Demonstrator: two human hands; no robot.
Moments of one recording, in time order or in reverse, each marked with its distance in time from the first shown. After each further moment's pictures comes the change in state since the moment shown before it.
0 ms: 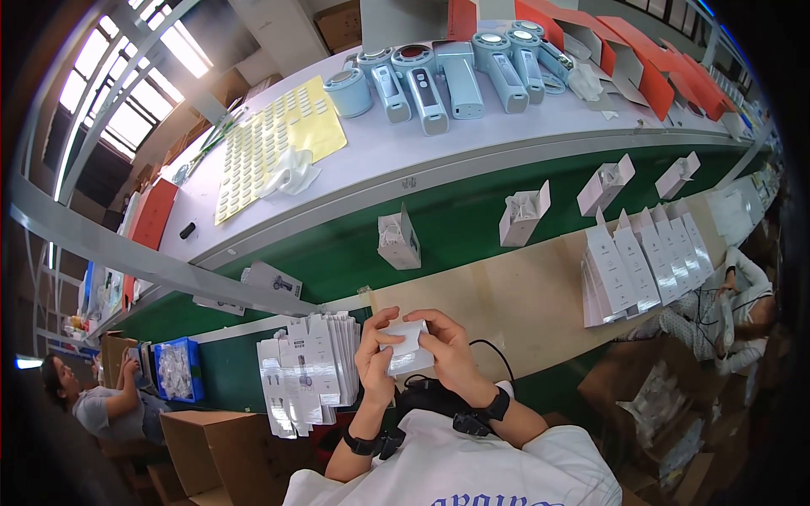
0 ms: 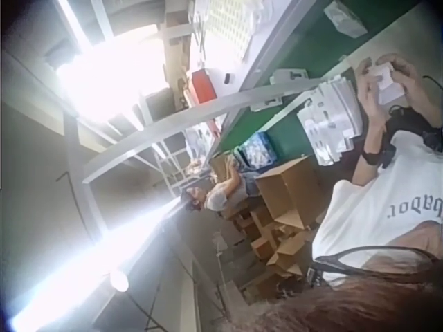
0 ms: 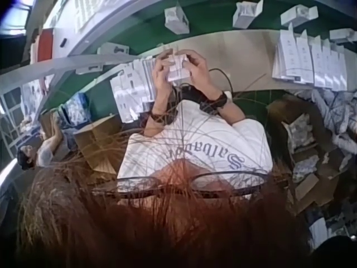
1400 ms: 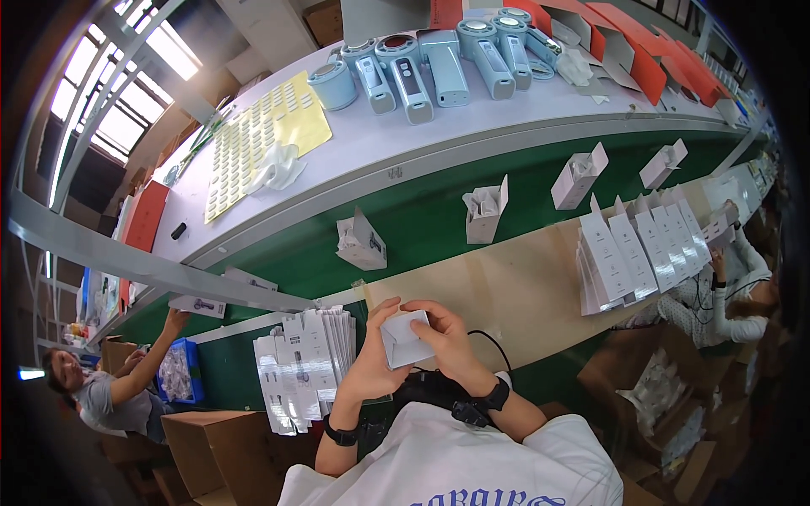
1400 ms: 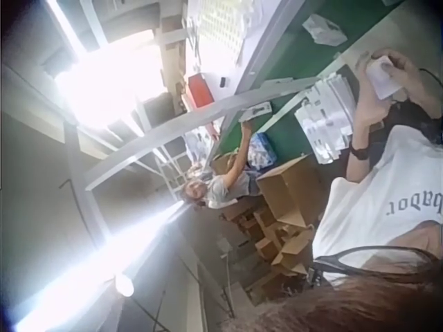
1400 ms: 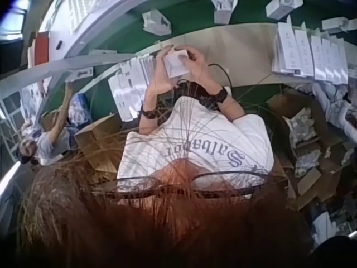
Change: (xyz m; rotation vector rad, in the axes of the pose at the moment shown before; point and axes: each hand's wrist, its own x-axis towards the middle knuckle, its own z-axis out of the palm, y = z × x) left_hand 0.010 0.029 0.004 0.337 -0.314 -0.011; right_hand 0.003 0.005 -0.014 -0.089 0.052 -0.001
